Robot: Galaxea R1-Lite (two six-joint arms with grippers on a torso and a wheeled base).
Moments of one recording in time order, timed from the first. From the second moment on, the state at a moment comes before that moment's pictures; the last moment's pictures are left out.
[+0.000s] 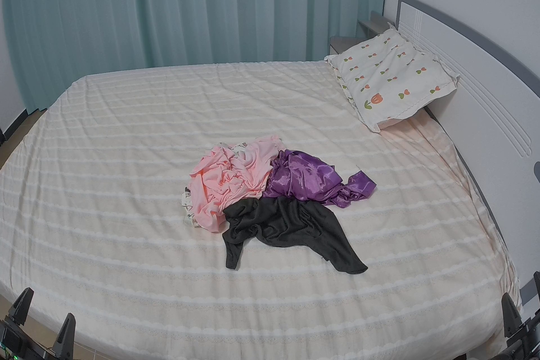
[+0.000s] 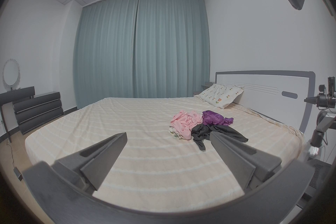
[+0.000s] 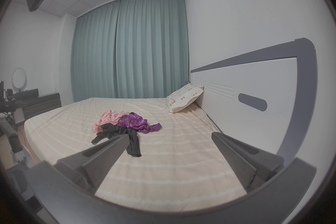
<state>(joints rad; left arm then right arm) -0.01 0.02 -0.02 0.01 -0.06 0.00 0.00 0.02 -0.03 0.00 0.00 0.03</state>
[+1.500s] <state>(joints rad) -0.01 0.02 -0.02 0.01 -0.06 0.01 0.20 1.96 -0.43 -0.82 0.24 0.25</state>
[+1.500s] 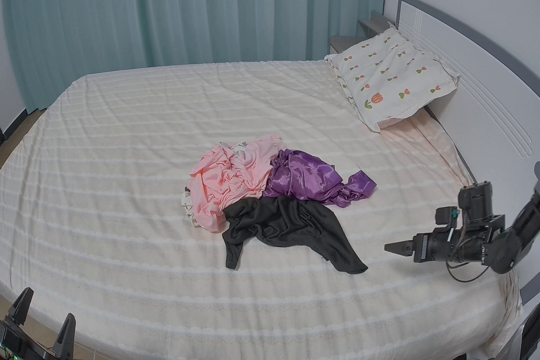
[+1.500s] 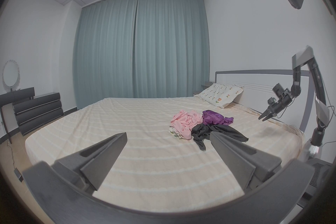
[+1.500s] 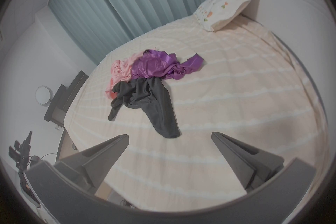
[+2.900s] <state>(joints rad) -0.01 0.02 -0.02 0.00 -0.06 0.01 0.39 2.50 -0.74 -1.07 0.14 0.37</state>
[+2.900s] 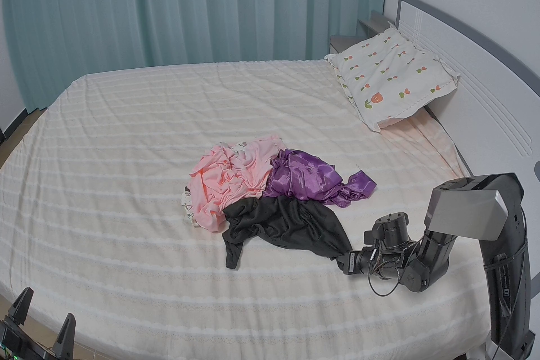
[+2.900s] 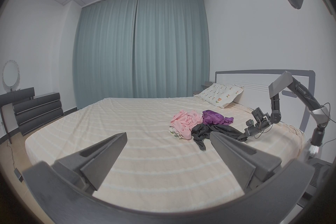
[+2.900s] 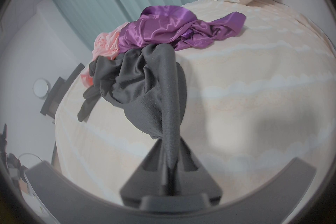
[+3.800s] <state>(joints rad) -0.09 0.66 -0.20 -0.16 -0.20 -0.04 0.41 2.45 -0.43 -1.52 0.21 0.69</state>
